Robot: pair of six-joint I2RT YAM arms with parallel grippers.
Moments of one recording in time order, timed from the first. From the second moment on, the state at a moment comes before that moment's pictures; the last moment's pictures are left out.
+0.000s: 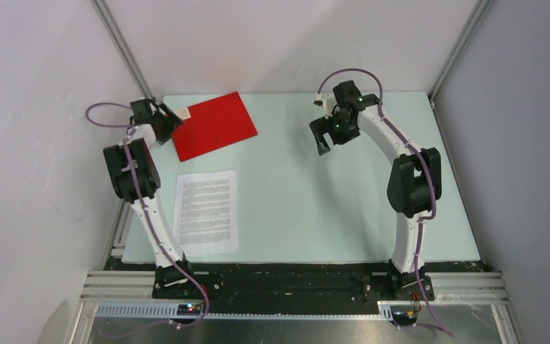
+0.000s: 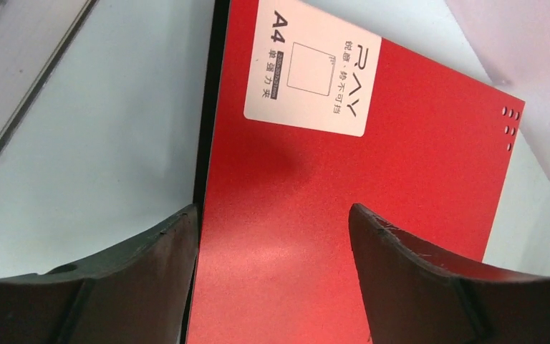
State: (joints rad) left arm 0.31 2.26 1.69 -0.15 0.23 -0.55; right arm 0.33 2.02 1.83 -0.92 -0.21 -0.19
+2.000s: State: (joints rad) left arm -0.25 2.47 1.69 0.29 0.67 -1.13; right arm 0.04 2.57 2.40 -0.86 -0.53 0.12
